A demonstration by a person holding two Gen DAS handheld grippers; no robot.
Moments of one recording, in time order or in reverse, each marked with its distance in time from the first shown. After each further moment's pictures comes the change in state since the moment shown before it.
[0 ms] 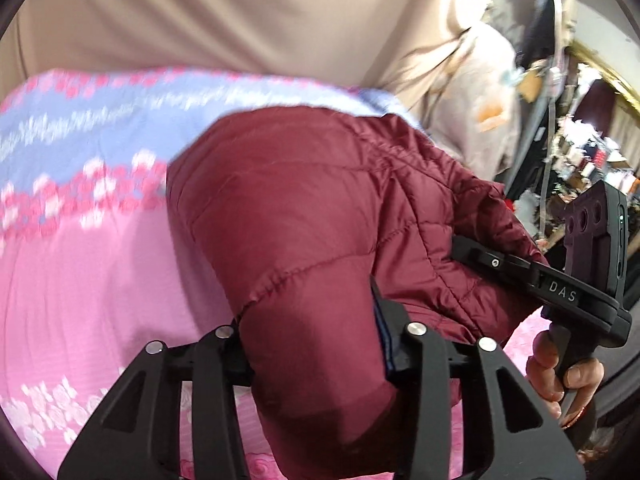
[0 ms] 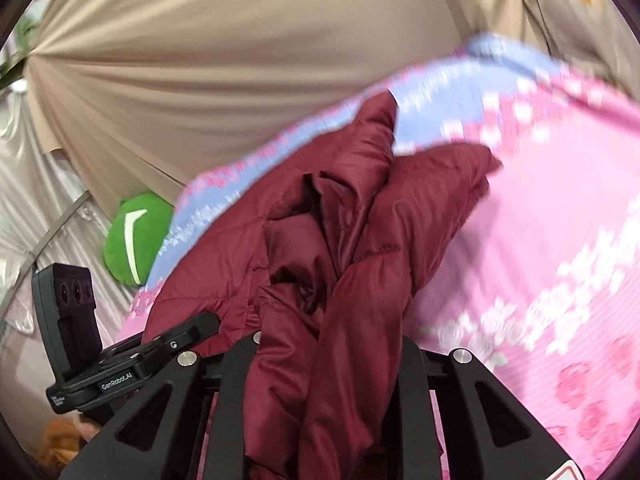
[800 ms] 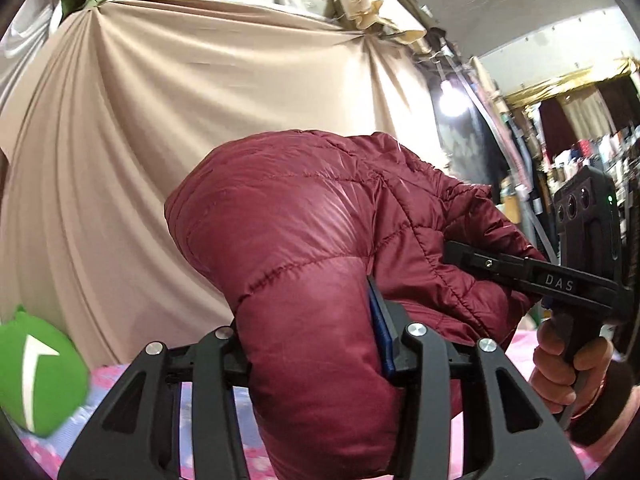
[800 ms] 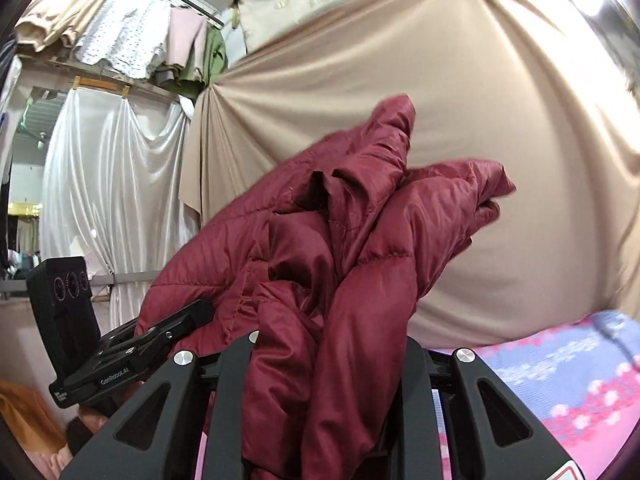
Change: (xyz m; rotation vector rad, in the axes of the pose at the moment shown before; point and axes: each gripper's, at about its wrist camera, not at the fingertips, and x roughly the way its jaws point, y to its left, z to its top) left arm -0.194 0.012 0.105 0.403 -0.758 0.201; right arm -0.047 0.202 0.118 -0.430 -0.541 0.326
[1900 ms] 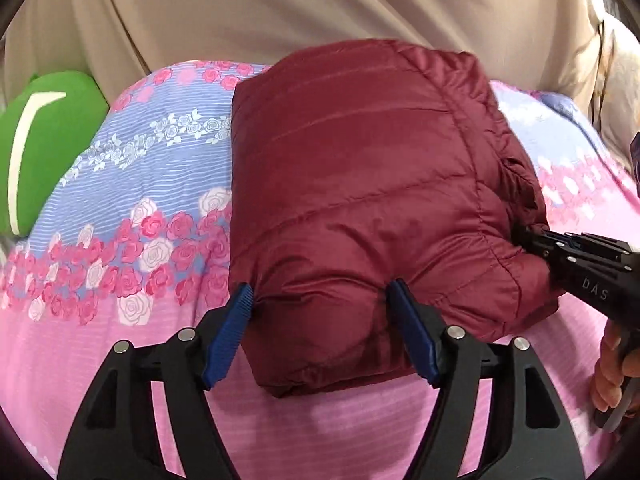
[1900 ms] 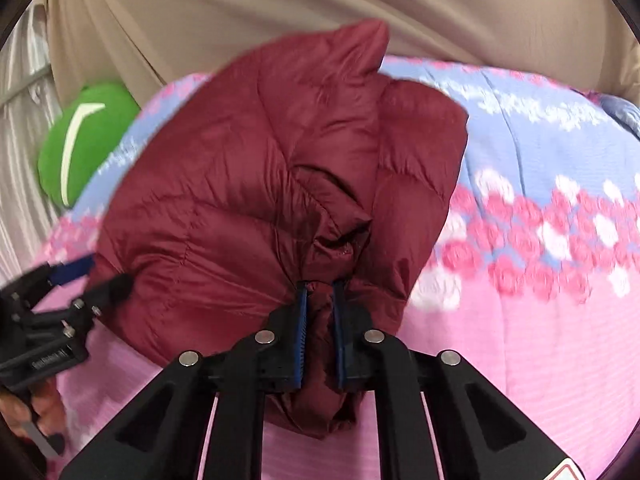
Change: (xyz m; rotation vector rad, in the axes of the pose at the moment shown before) left arm 0.122 0.068 -0.289 -0.176 0.838 0.320; right arm 0.181 -0.112 -0.291 0.094 0.798 -0.331
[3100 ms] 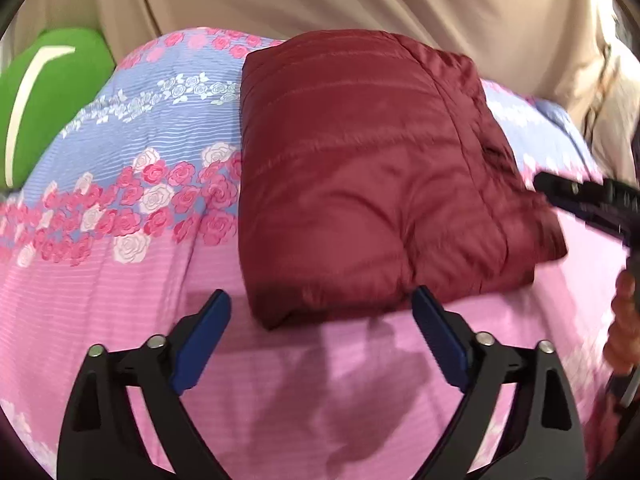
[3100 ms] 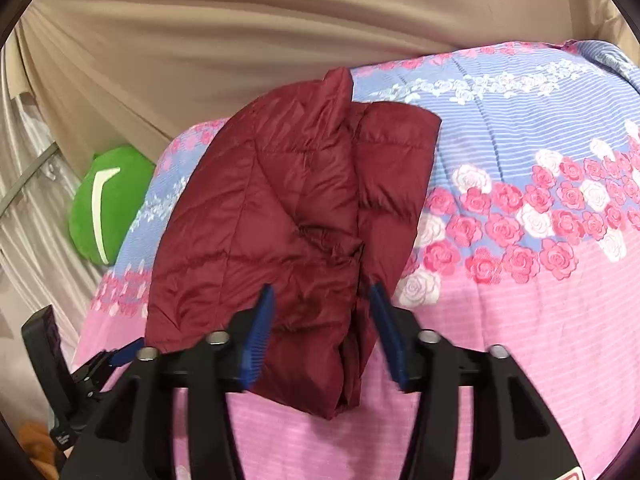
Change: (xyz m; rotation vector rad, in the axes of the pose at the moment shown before) left arm -0.017 0.013 -0.028 -0.071 0.072 -0.067; right arm -0.048 -0.037 0.018 0.198 -0.013 0.143
